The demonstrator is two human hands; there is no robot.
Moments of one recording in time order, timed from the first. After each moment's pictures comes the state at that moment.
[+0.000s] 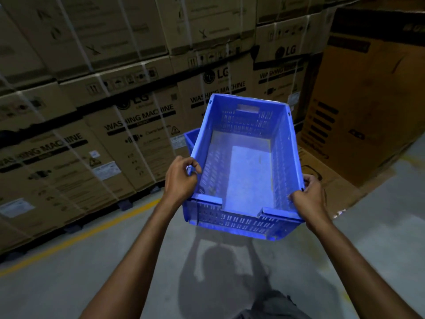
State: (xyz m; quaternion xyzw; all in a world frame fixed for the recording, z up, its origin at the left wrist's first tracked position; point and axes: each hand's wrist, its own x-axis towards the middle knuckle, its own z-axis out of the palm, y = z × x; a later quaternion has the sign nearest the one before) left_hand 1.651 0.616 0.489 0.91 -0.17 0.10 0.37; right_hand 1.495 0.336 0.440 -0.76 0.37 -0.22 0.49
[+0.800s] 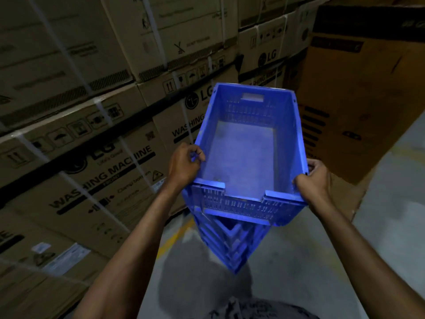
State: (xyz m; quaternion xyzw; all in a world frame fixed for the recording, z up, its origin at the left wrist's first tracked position) left_hand 2.100 0.539 0.489 0.86 -0.35 0.04 0.37; right_hand 1.859 0.322 0.456 -0.69 0.50 -0.30 0.42
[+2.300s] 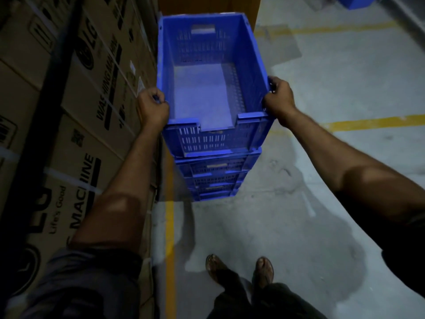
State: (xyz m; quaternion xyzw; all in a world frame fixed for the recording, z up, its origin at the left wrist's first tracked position) left_hand 2.344 0.490 0.388 0.66 -0.54 -0.20 0.47; right_hand 2.016 0.477 0.405 -0.55 0.69 -0.36 0.30
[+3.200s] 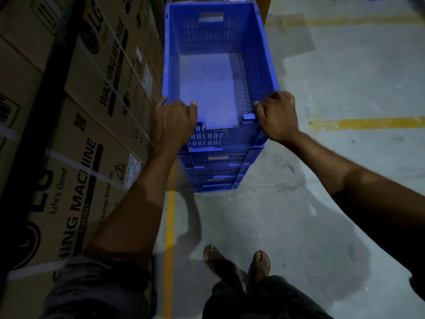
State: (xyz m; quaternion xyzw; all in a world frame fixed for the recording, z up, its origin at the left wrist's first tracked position) left_hand 2.298 0.551 0.366 0.68 -0.70 0.07 0.21; right_hand 2.014 0.531 0.382 -0.80 0.58 -0.14 -0.05
